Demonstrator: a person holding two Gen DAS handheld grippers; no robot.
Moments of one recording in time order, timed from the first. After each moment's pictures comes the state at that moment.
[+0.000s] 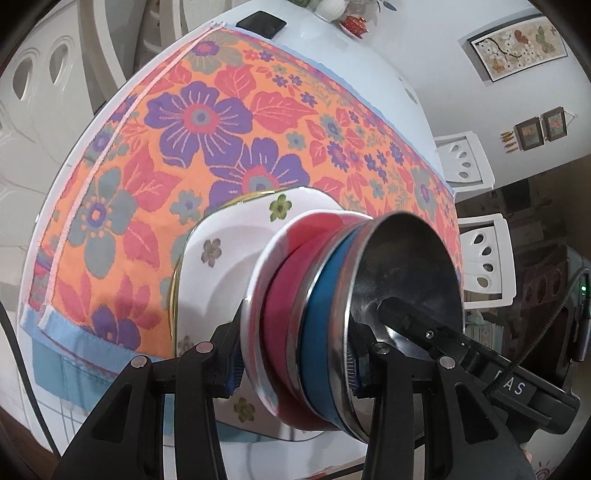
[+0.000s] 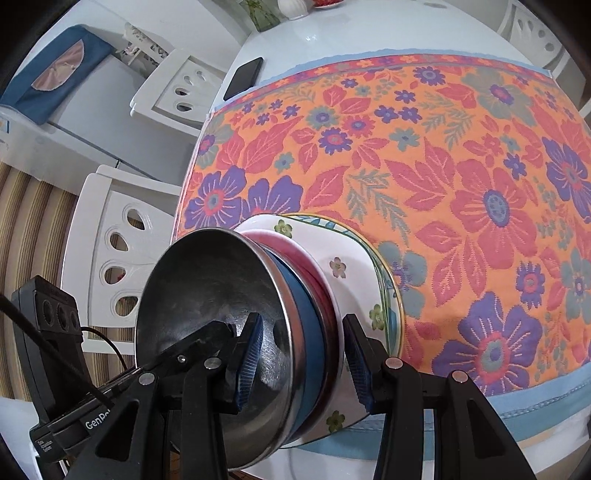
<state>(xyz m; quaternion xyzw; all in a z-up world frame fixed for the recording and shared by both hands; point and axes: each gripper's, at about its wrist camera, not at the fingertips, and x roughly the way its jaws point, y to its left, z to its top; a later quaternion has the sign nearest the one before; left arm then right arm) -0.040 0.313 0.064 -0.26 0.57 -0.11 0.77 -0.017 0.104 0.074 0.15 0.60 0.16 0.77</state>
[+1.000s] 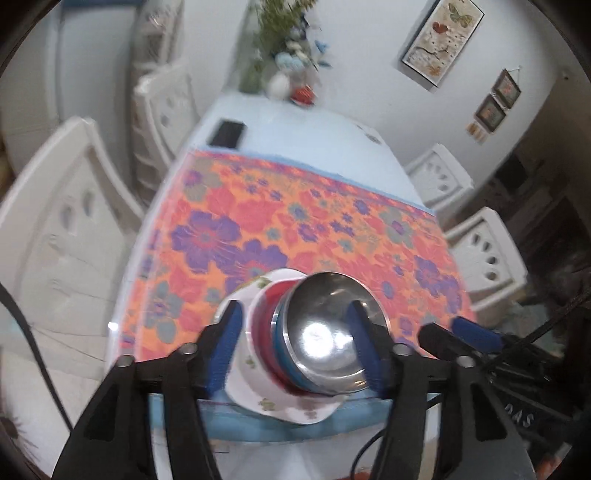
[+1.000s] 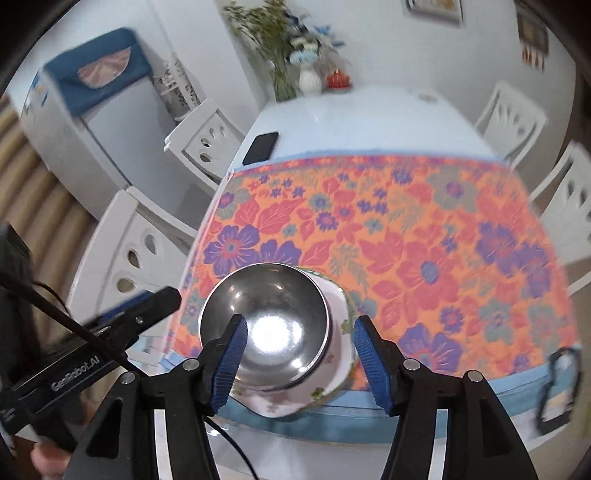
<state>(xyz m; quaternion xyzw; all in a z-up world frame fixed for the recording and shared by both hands) -0.093 0.309 0.182 -0.12 0.44 -0.08 0.89 -0.097 0.108 0.184 0.05 0.48 0.11 0.87</state>
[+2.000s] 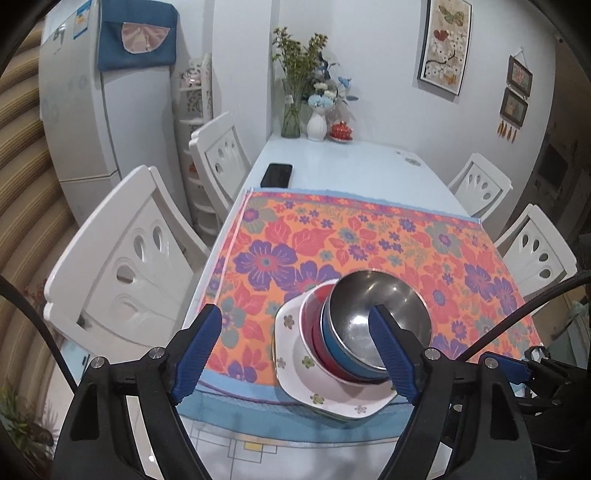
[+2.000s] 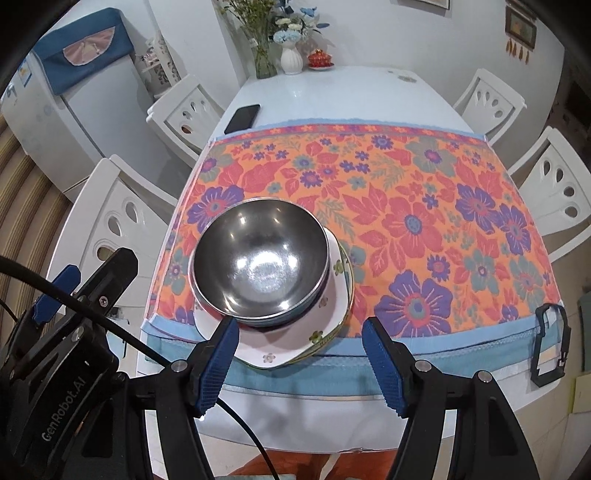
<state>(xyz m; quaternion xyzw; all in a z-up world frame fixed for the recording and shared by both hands) -0.141 0.293 0.191 -0.03 0.38 0.01 0.93 -0.135 0.124 0.157 0.04 0.52 0.07 0.85</state>
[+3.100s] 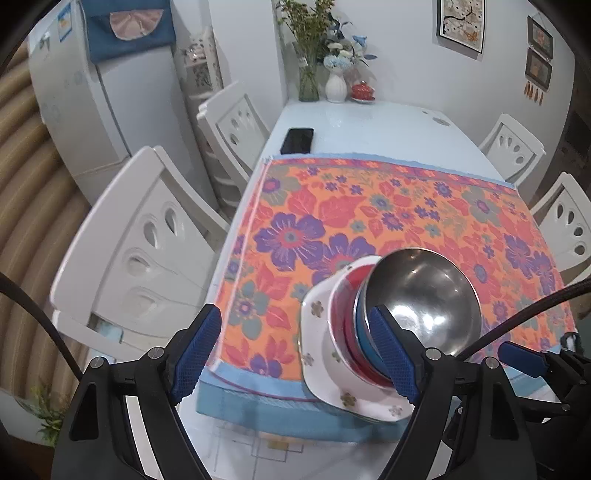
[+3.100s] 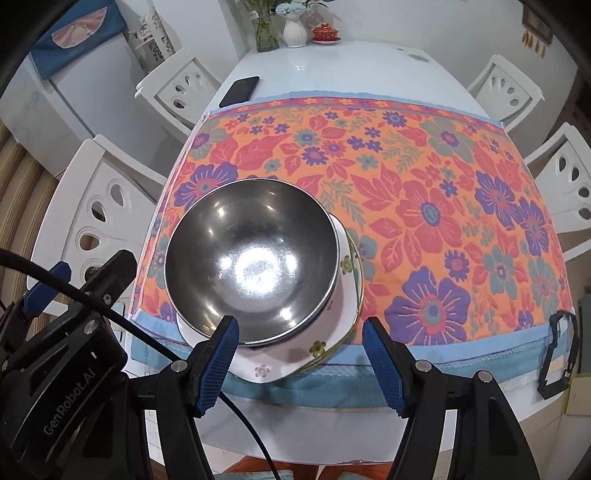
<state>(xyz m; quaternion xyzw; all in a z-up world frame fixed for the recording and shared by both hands) -0.104 0.288 0.169 0.02 0.44 0.06 0.90 -0.098 0.135 0.126 0.03 0.56 0.07 0.82</state>
